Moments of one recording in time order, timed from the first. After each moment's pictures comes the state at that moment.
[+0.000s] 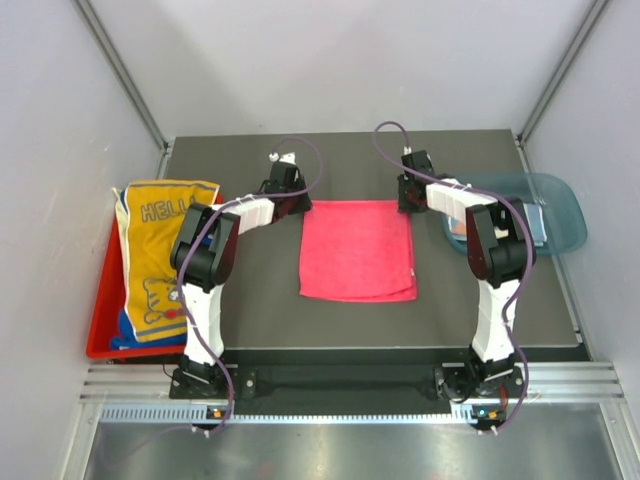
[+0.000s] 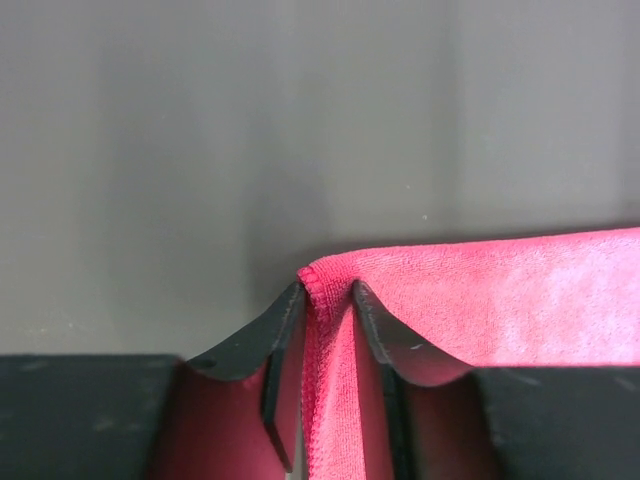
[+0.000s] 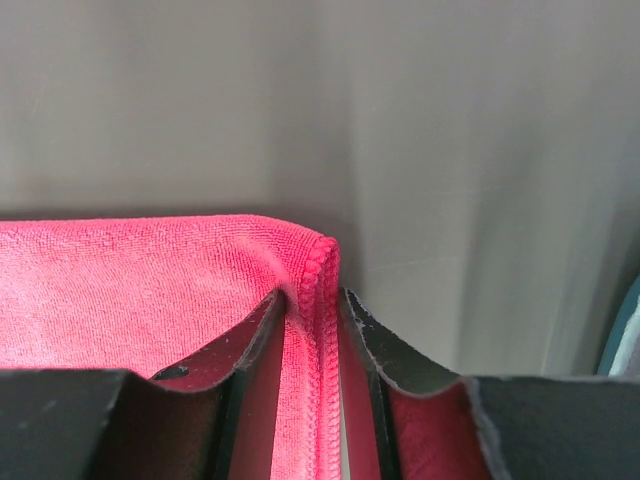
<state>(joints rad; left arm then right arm) -0.36 2.10 1.36 0.03 0.02 -0.48 0.28 2.06 1.44 -0.34 0.14 0.28</state>
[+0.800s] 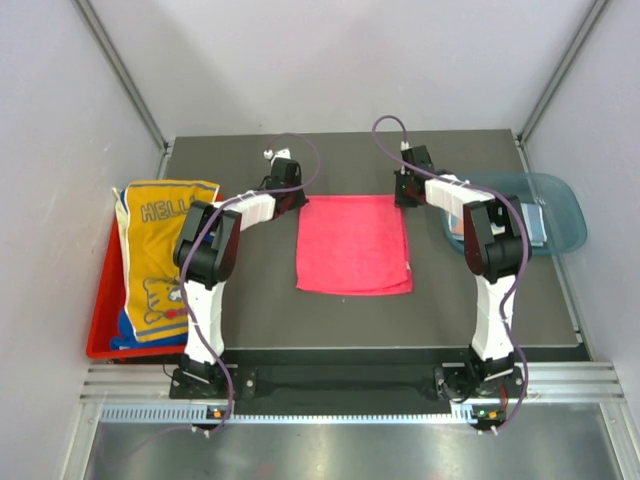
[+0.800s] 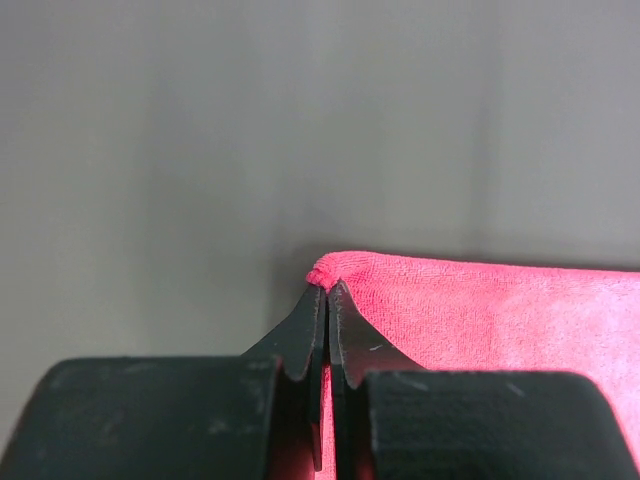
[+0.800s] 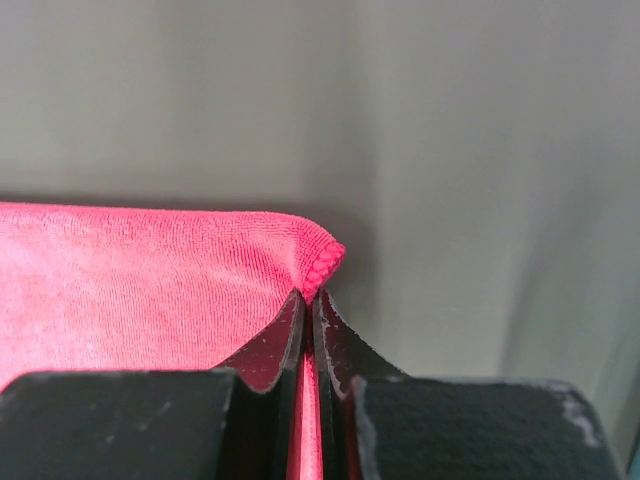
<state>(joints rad) -0.35 2.12 1.41 0.01 -0.09 -0.53 0.28 2.10 1.50 -0.32 0.06 0.27</state>
